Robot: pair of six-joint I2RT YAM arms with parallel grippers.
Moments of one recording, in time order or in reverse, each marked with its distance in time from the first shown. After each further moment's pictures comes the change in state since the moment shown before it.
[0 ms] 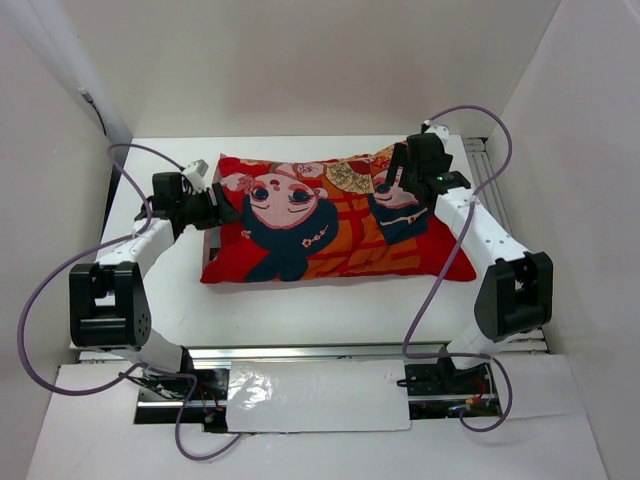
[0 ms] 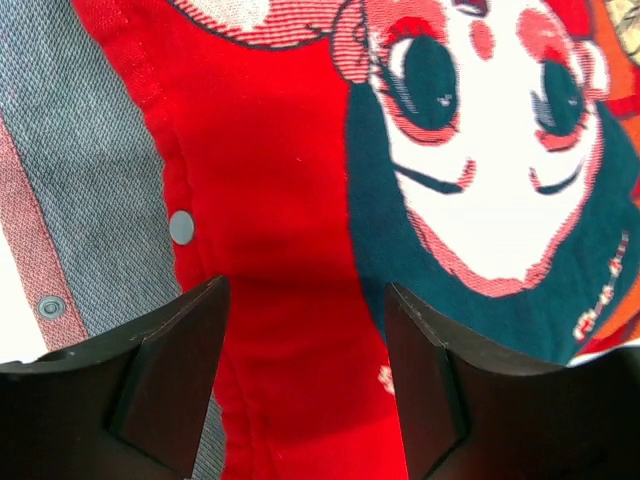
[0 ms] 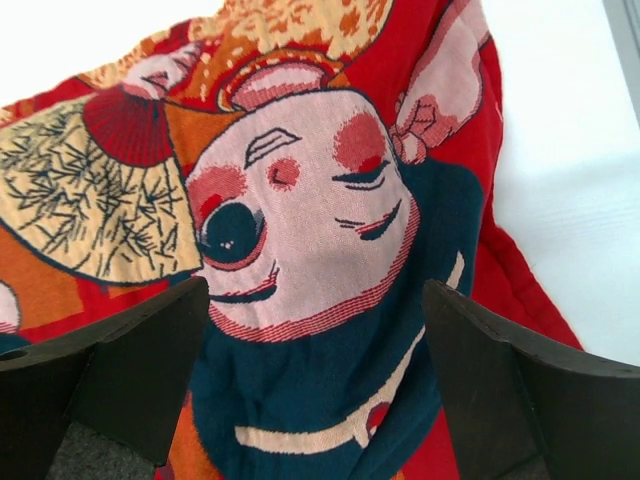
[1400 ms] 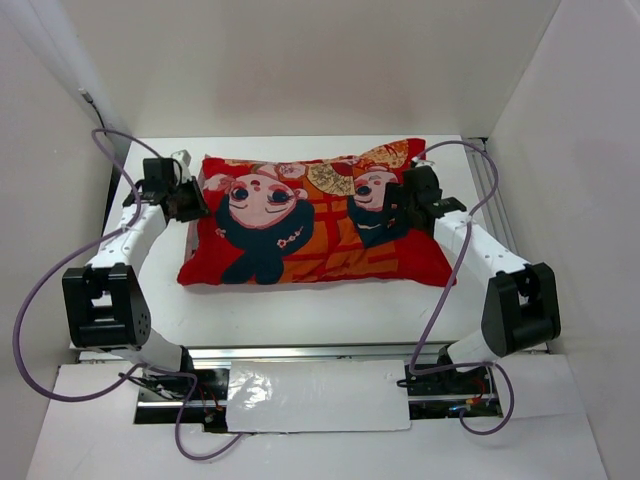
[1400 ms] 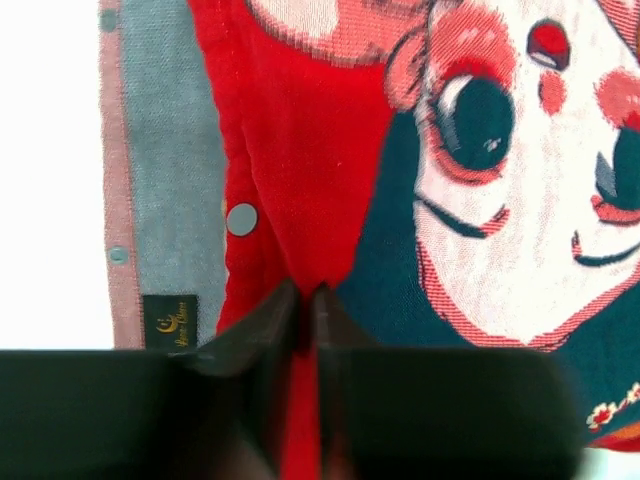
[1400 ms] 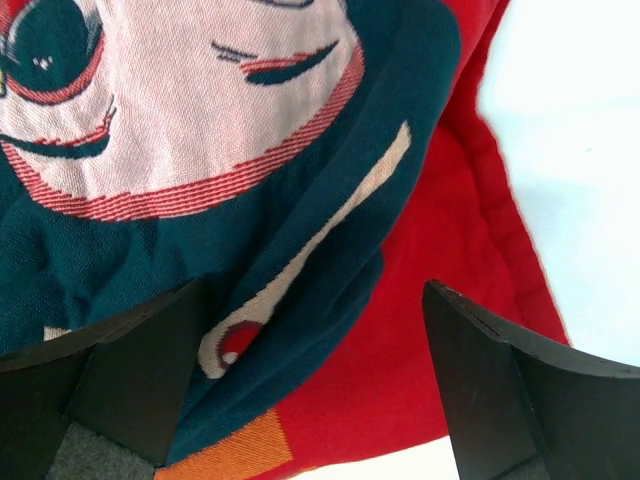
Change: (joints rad) left arm 0.005 0.004 0.201 -0.290 -0.309 0.030; right arm 0.027 -0.092 -0.258 -0.028 -0.114 -0.013
